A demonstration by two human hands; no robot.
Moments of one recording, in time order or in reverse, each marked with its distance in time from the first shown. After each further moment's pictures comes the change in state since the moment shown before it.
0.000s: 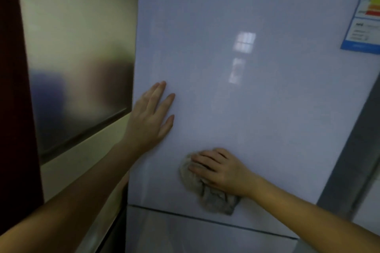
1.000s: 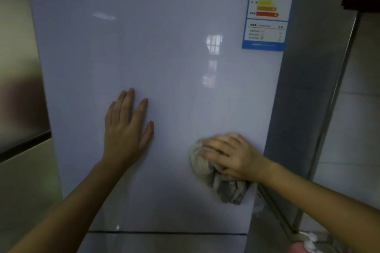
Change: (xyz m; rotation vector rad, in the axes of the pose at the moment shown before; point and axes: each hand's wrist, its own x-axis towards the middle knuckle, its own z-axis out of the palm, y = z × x) left_hand 0.053 0.132 0.032 -0.006 0.008 -0.135; right_hand -0.139 0.107 -0.109 -0.089 0.034 0.091
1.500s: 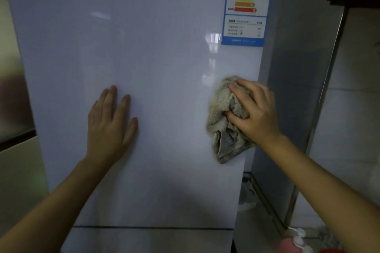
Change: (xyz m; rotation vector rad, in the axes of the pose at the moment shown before) left_hand -0.003 0.009 -0.001 0.030 -0.031 -0.057; right_hand -0.002 0.076 -0.052 -0.105 0.270 0.593
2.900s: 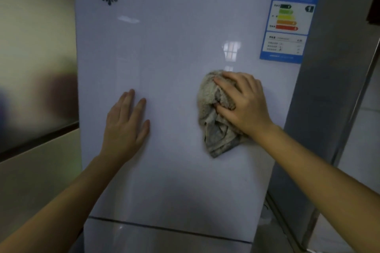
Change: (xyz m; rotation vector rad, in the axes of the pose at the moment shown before) left_hand -0.005 -0.055 -0.013 0.022 -0.041 -0.021; right_hand 0.084 -0.072 0.042 0.056 -0.061 -0.144
